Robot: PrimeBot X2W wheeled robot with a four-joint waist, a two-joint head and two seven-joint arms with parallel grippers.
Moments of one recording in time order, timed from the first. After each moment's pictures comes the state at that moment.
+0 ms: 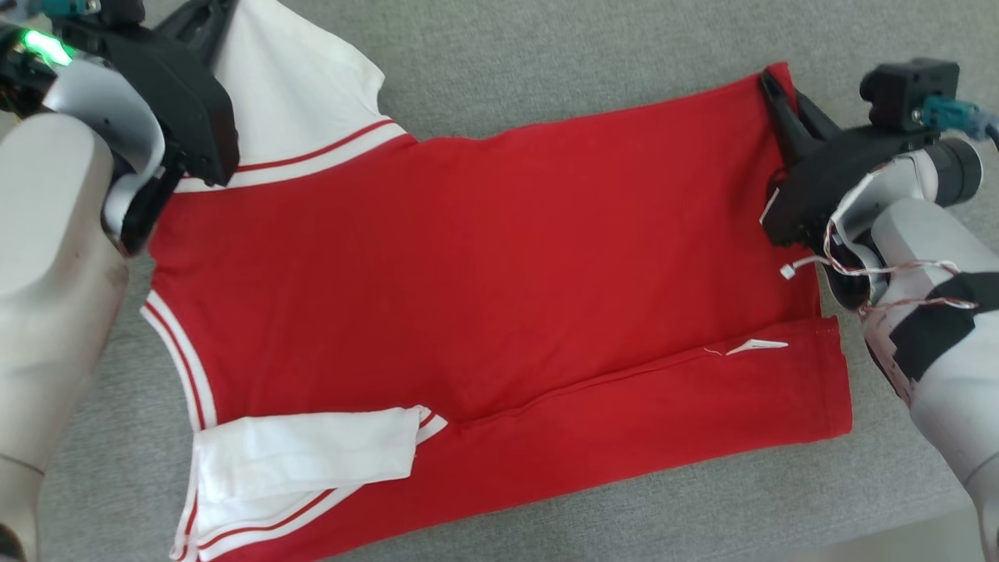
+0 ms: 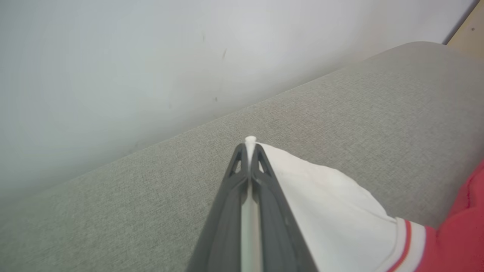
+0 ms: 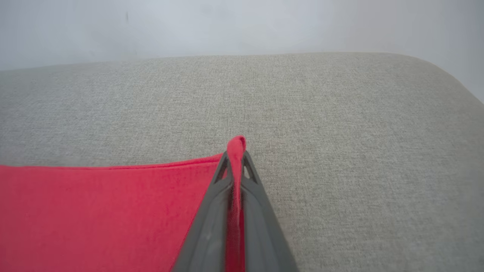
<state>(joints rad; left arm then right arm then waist) -1.24 0.41 -0.71 0.79 -0.66 -0.13 0.01 -1.08 -0.35 0.68 0.94 0.78 0.13 -0.14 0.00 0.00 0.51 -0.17</state>
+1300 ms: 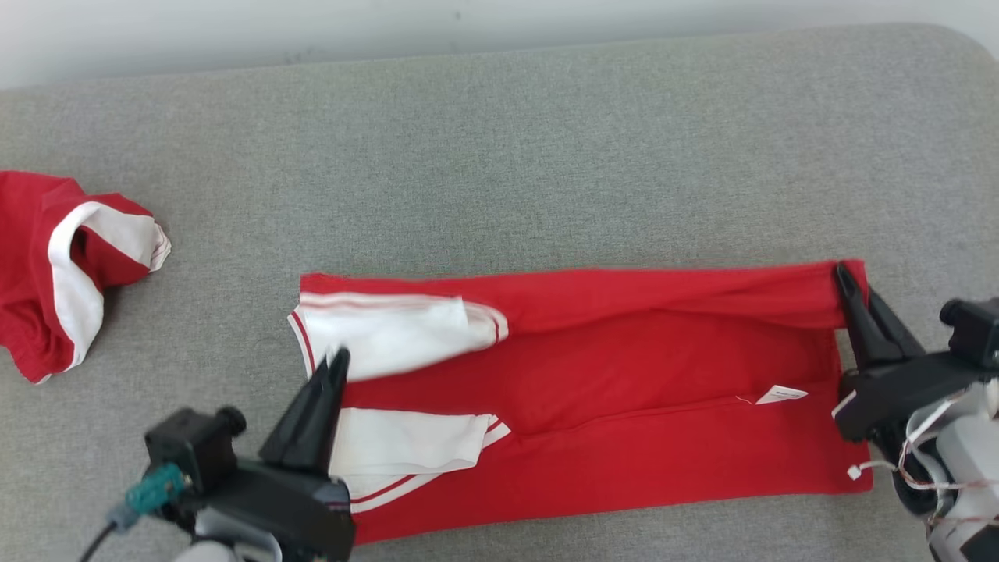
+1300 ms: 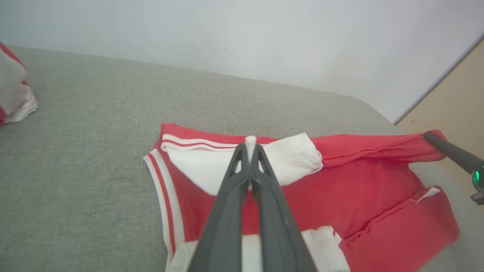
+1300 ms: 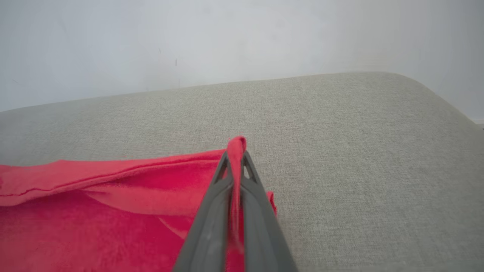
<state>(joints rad) -0.33 0.48 -0.61 0.01 -0.80 0.16 -0.26 -0.50 -0.51 0.43 0.56 0.73 0.13 -0.26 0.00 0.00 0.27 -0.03</state>
